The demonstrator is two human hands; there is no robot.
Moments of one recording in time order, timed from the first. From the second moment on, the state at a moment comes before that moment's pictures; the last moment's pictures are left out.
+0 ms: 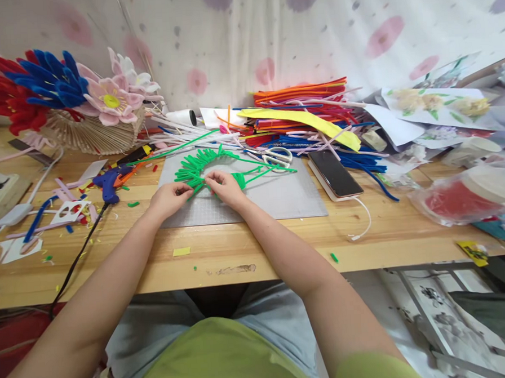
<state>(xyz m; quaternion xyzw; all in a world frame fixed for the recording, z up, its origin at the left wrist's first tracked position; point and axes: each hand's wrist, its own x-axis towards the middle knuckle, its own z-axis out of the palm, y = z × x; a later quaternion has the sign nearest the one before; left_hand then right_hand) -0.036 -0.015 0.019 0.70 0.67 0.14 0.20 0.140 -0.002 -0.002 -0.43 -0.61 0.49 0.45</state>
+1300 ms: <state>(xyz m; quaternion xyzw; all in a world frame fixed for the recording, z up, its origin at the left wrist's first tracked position) -0.018 -0.016 0.021 0.67 0.71 0.14 0.16 0.133 -0.009 0.010 -0.53 -0.70 0.37 0.30</state>
